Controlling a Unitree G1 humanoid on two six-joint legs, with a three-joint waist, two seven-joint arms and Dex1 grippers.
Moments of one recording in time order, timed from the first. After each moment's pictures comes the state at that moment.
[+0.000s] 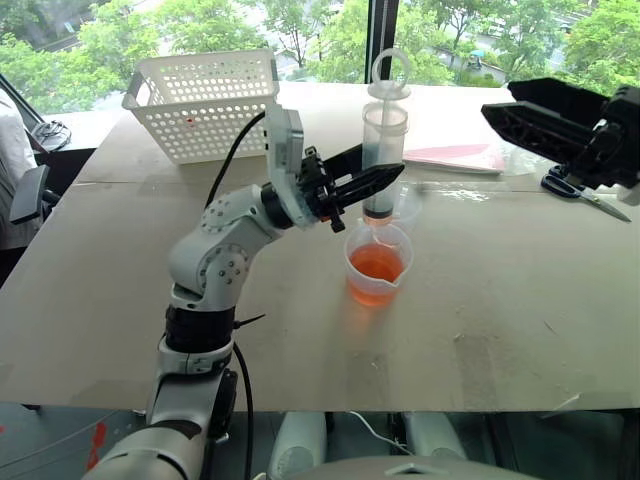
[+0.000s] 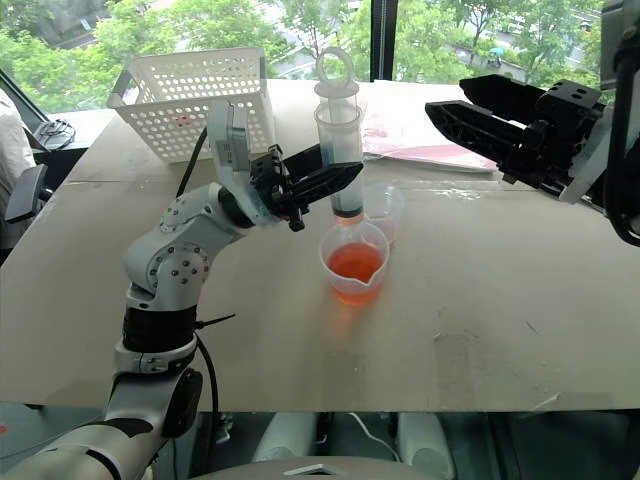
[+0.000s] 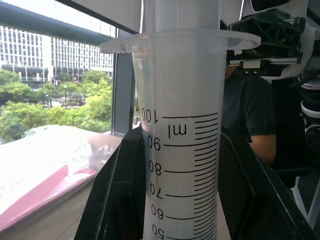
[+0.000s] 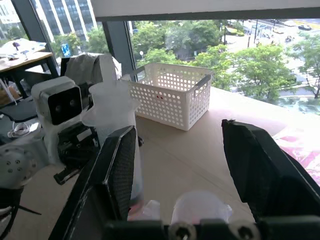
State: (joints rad) left arm -0.66 0.35 0.02 -0.22 -0.73 0.53 -0.86; right arm -0.67 -1.05 -0.35 -0.52 1.55 0.97 0.13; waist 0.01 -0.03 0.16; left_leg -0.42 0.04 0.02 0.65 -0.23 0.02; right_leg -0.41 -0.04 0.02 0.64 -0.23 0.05
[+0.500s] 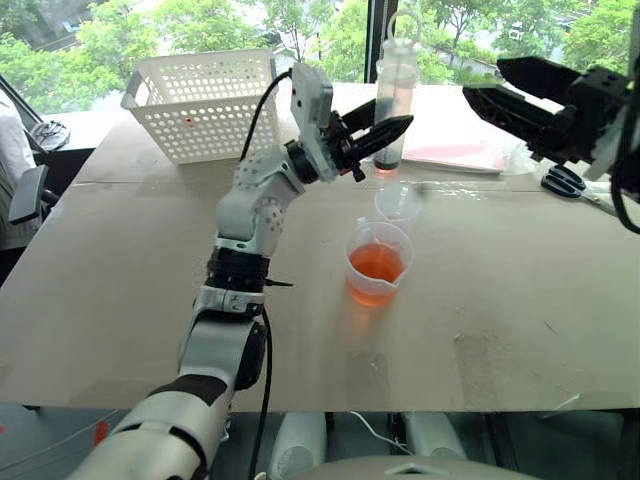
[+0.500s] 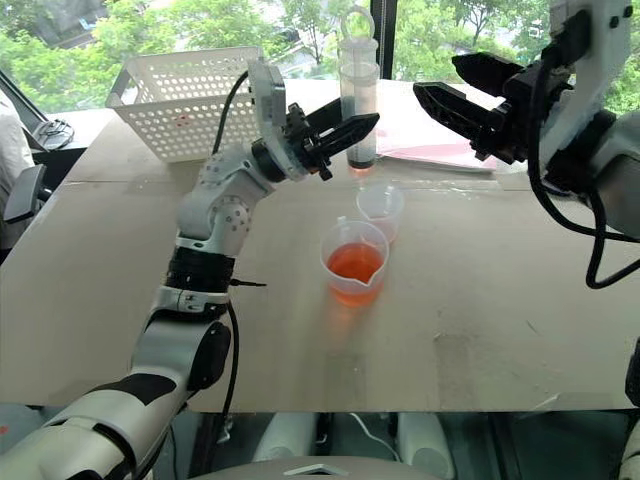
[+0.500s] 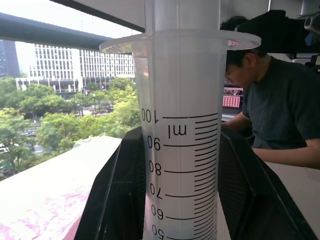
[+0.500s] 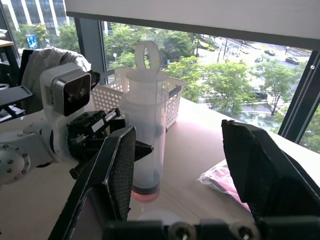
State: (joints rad) left arm -0.93 0.21 -0.01 0.38 -0.48 0.16 -0.95; right arm -0.80 -0.92 -0.17 -0.48 1.22 0.91 0.10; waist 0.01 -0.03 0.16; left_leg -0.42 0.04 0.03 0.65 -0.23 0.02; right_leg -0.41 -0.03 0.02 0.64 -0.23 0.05
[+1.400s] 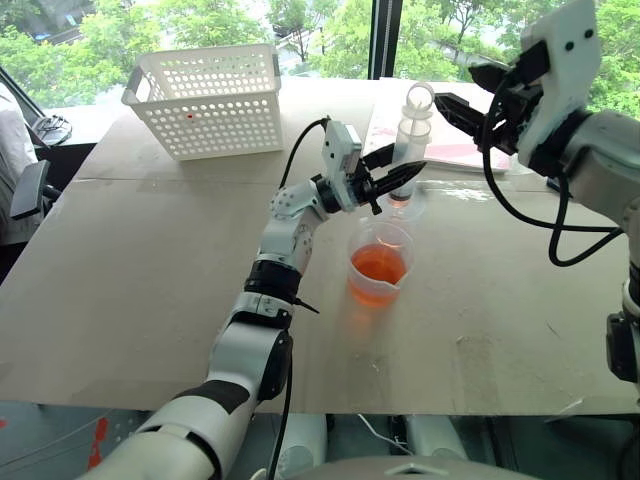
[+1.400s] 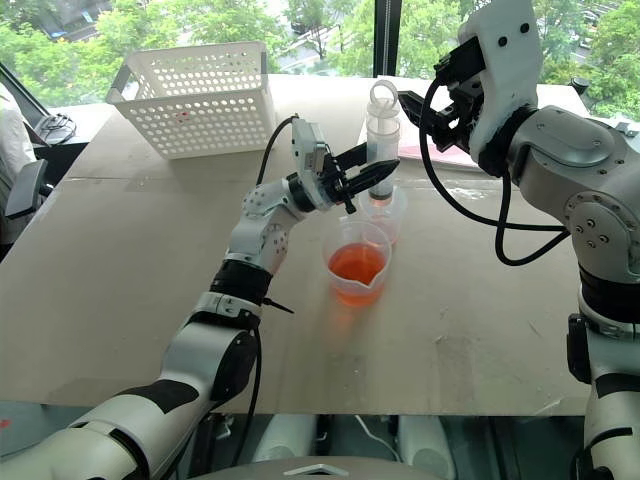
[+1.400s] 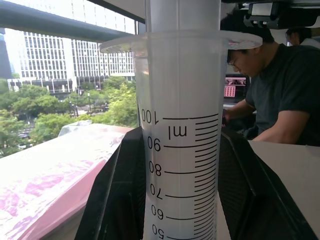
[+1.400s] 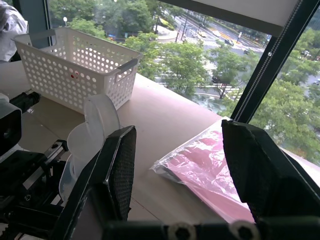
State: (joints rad) left arm -0.90 0.10 -0.01 0.60 -0.36 -0.12 -1.04; right arm -0.91 -0.73 -0.03 -0.46 0.80 1.07 0.15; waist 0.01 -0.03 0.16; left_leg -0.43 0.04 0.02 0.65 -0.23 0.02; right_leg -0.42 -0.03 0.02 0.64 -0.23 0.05
